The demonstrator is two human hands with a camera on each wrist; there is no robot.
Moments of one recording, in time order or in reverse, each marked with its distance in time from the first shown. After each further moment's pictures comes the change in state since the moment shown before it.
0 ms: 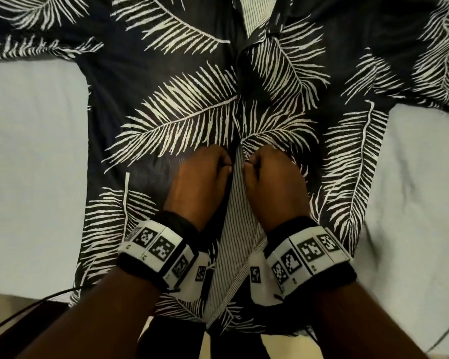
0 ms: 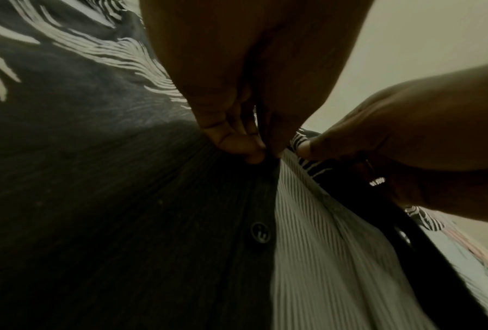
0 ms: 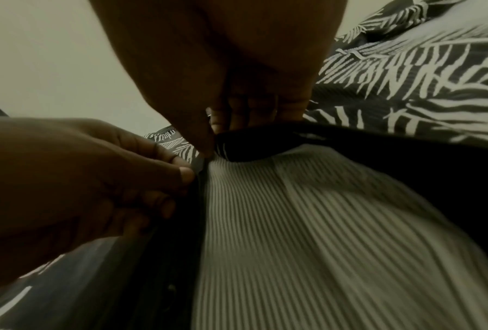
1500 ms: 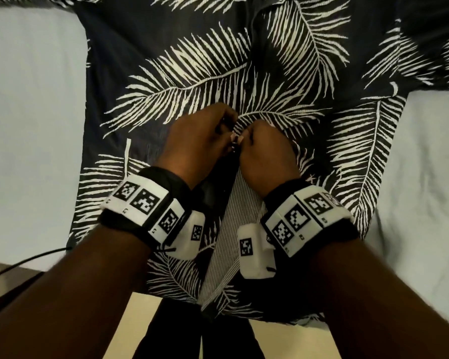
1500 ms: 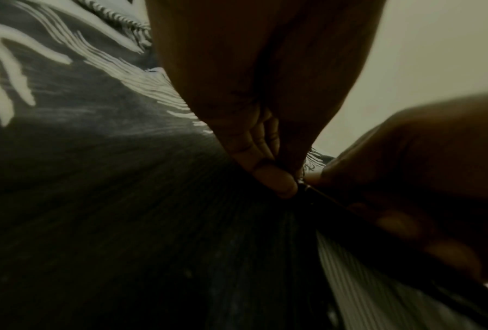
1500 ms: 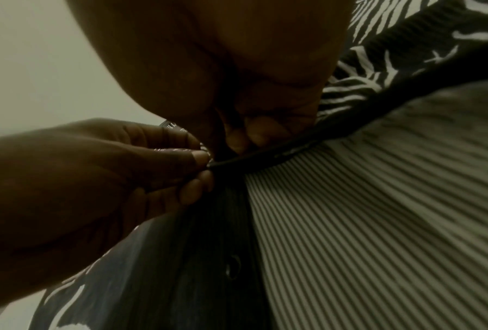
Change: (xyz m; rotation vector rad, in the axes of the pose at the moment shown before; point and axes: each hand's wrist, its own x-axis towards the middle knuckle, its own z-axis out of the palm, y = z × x) left_hand 0.012 -0.007 -0.011 -0.121 -0.013 -0.011; right_hand 0.017 -0.014 0.012 0.120 -0.238 0.064
